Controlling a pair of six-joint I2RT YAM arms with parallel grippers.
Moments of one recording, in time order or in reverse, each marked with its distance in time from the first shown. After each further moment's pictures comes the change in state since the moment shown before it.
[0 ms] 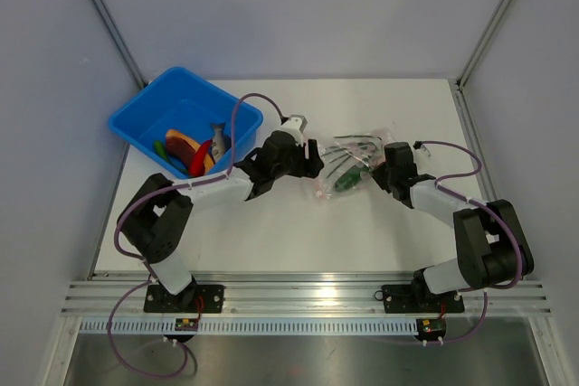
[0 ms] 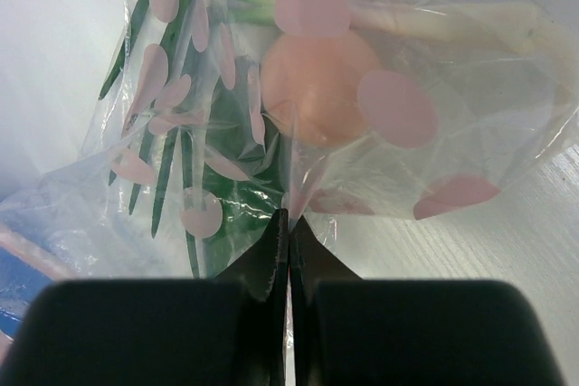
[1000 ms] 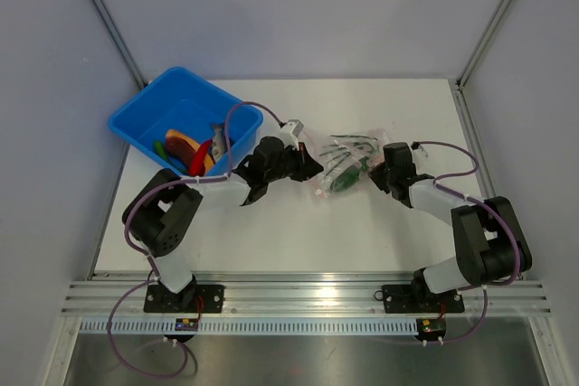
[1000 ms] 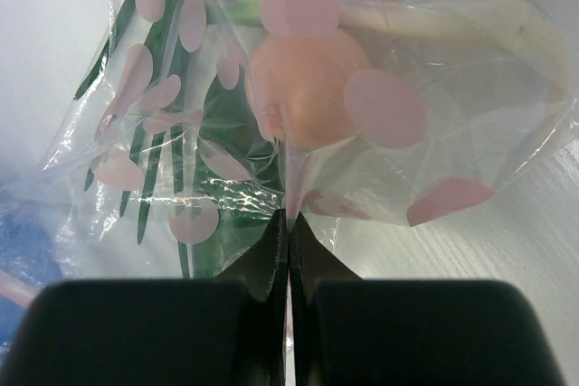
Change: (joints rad) left arm 0.053 0.051 -0.110 0.301 0.286 -0.127; right arm 0.001 0.022 0.000 0.013 -0.032 0.000
